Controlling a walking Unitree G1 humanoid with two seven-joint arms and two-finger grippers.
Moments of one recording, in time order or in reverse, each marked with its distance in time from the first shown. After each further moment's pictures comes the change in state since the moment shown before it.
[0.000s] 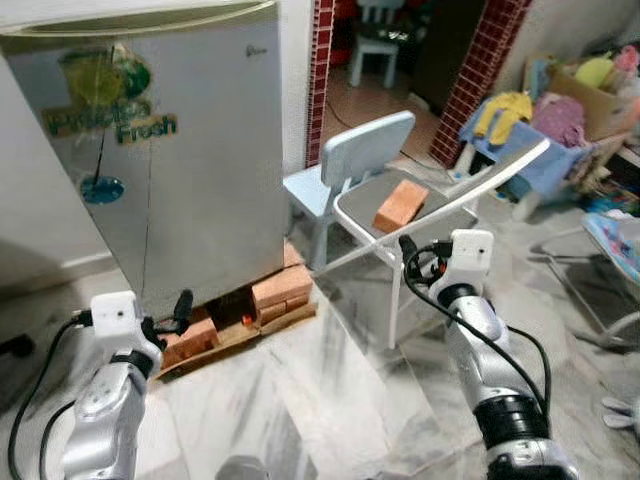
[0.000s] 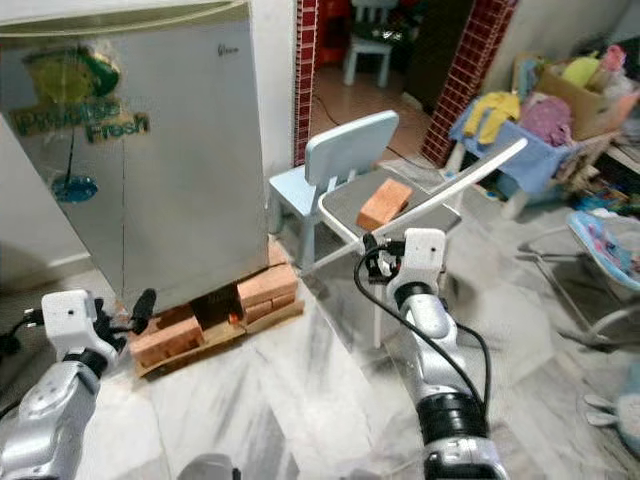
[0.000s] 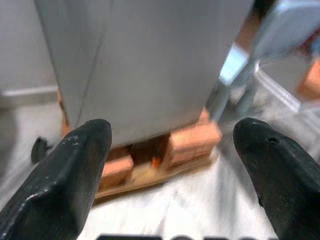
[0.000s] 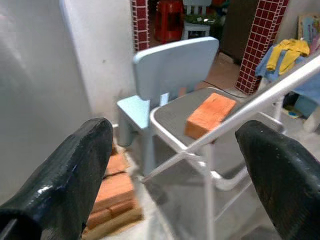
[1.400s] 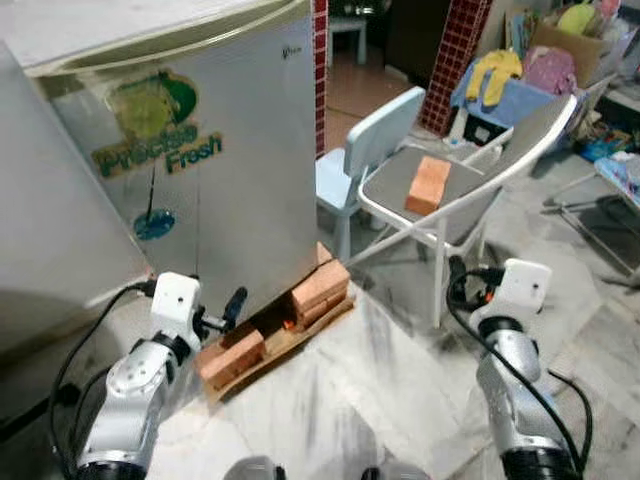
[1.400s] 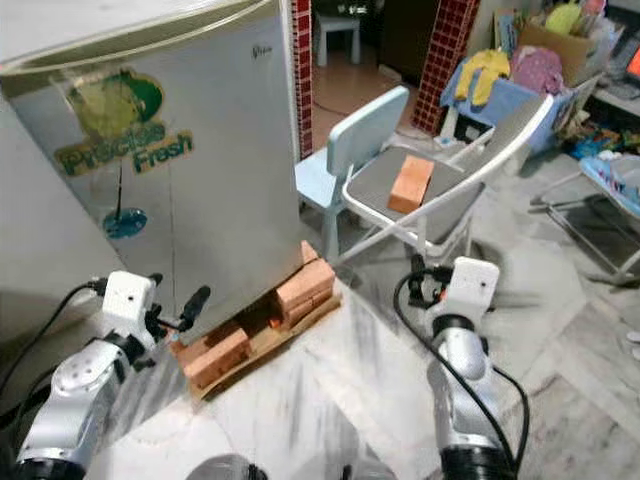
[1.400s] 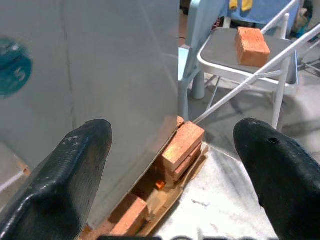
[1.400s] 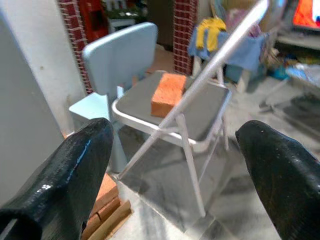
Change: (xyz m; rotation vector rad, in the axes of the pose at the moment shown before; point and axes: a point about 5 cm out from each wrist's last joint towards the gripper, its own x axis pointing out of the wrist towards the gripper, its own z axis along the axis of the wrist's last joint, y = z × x) left arm 0.015 -0.059 0.021 0.204 -0.065 -0.356; right arm -0.041 -0.054 0.000 -0.019 -0.020 -0.274
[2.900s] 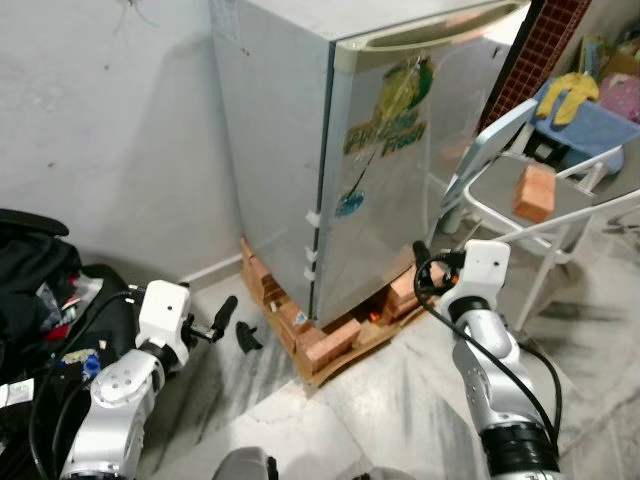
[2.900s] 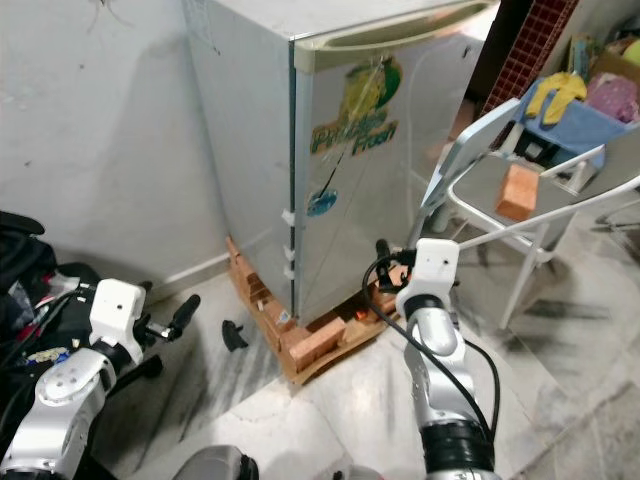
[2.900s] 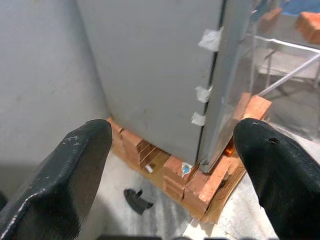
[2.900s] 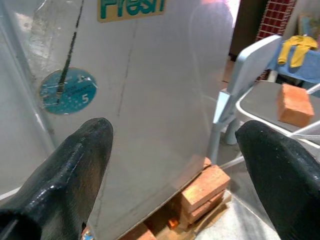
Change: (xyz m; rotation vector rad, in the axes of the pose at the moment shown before) left arm -0.006 0.011 -0.004 0.040 0.007 -0.002; right arm 0.013 0.031 0.006 -0.038 -0.006 0.152
